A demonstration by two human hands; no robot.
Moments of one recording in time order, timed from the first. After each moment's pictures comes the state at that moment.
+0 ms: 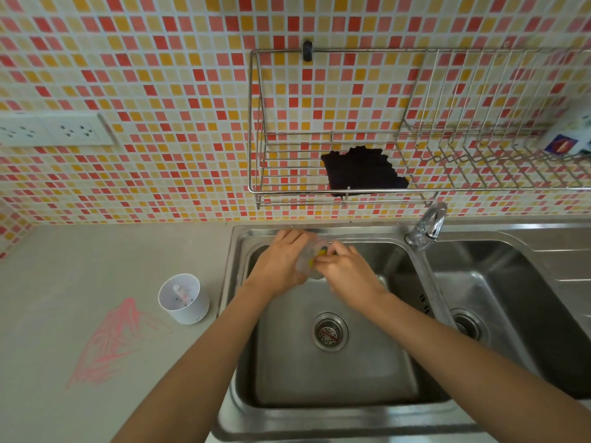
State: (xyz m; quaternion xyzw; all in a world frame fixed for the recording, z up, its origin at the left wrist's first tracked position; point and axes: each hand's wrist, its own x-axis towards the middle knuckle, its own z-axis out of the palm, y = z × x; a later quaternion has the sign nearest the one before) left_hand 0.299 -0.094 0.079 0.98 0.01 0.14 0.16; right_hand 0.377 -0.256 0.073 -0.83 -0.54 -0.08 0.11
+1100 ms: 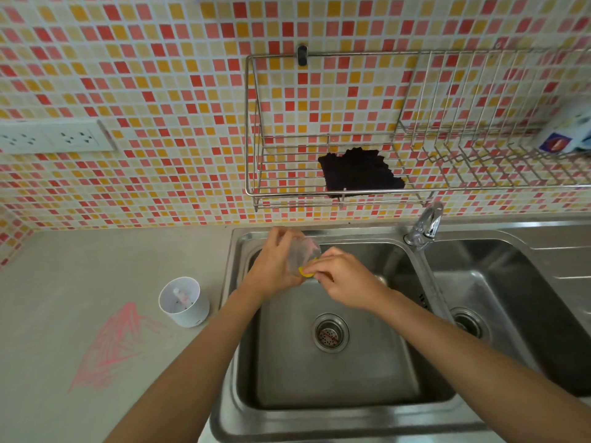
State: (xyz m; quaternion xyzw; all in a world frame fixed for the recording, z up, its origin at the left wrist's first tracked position) left_hand 0.294 -0.088 0.070 0.94 0.04 0.20 0.26; right_hand 0.376 -0.263 0.086 -0.80 -0.55 0.04 0.25
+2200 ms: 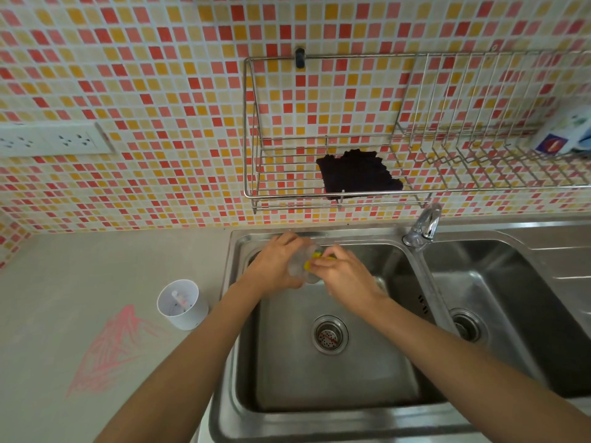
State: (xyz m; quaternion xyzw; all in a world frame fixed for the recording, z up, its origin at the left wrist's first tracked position) left_hand 0.301 -0.082 0.080 0.98 0.02 0.07 0.20; right_hand 0.376 -0.261 0.073 -0.82 -0.55 -0.08 0.13
